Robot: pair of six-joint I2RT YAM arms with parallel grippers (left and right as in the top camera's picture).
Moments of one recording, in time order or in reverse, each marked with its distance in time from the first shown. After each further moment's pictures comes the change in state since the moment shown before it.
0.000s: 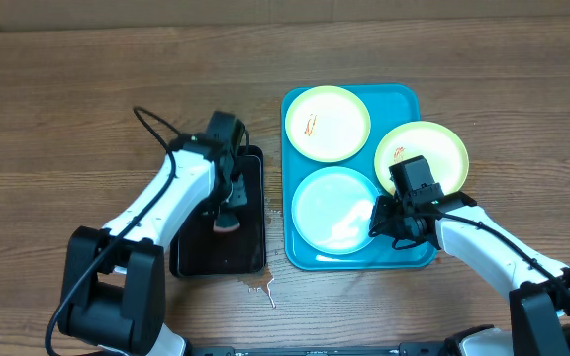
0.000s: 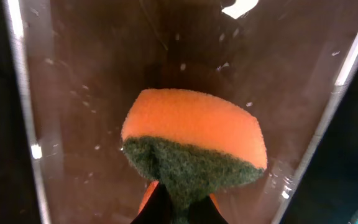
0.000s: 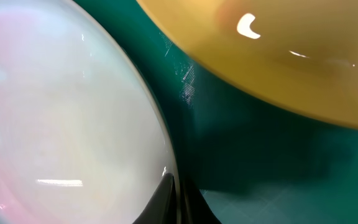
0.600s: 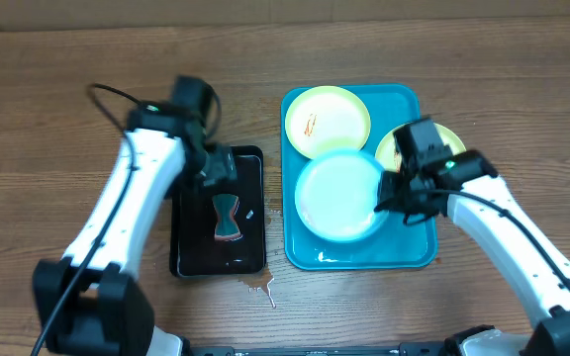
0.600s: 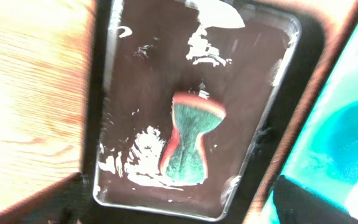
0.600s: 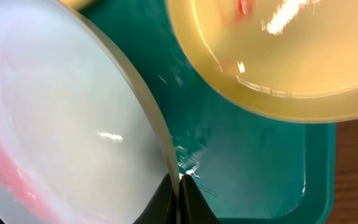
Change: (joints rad) left arm 0.126 -0.067 0.324 -0.310 0.058 0.030; right arm 0.010 -0.039 0.398 -0.468 0.064 -0.112
